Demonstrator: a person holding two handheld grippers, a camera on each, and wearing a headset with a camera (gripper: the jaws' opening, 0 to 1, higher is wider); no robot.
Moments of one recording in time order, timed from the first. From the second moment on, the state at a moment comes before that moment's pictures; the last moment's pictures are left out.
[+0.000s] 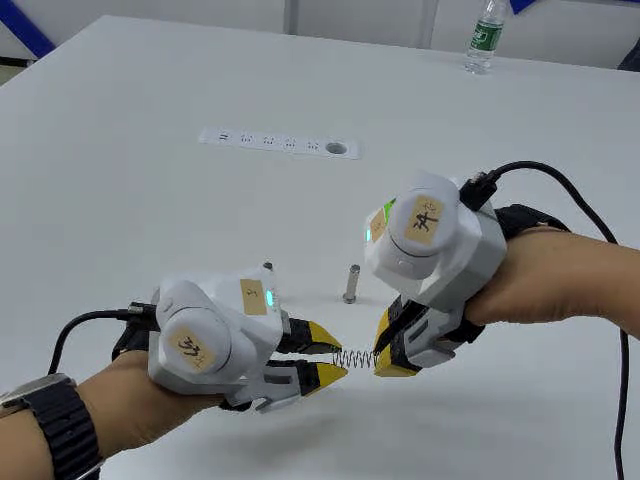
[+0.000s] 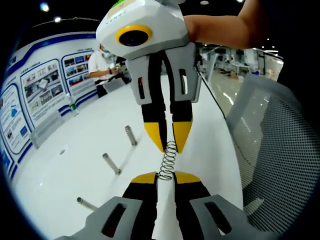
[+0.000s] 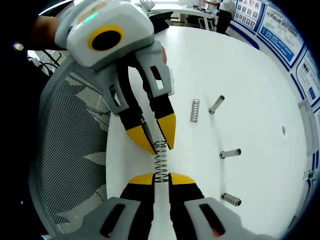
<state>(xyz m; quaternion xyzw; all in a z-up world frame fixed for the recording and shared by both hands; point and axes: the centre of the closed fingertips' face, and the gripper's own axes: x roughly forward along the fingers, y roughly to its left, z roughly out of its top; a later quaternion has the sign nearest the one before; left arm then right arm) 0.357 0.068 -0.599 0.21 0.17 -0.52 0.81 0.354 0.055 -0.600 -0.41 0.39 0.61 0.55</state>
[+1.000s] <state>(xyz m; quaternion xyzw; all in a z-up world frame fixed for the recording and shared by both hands) 0.362 0.065 -0.594 0.20 0.17 -0.52 0.82 0.352 0.091 -0.555 -0.41 0.32 0.63 0.57</state>
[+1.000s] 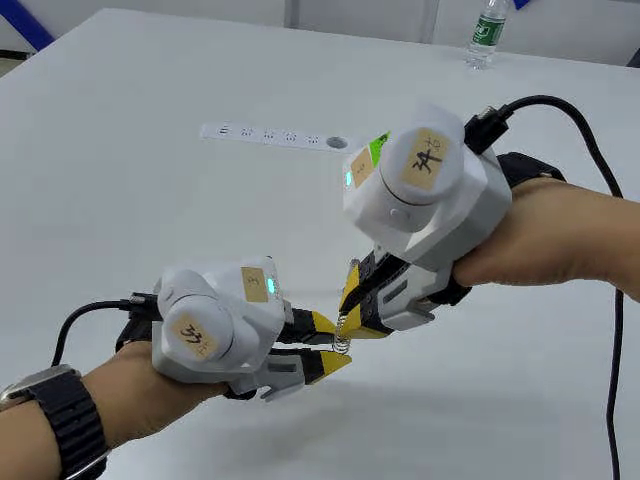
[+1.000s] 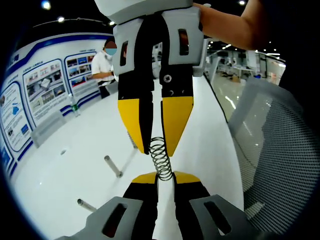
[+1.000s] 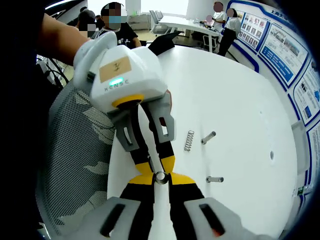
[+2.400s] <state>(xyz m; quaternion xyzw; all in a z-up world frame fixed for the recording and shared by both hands) 0.372 0.178 -0.579 0.11 0.20 -0.37 0.90 0.441 0.068 -0.539 -0.41 0.33 0.56 0.64</state>
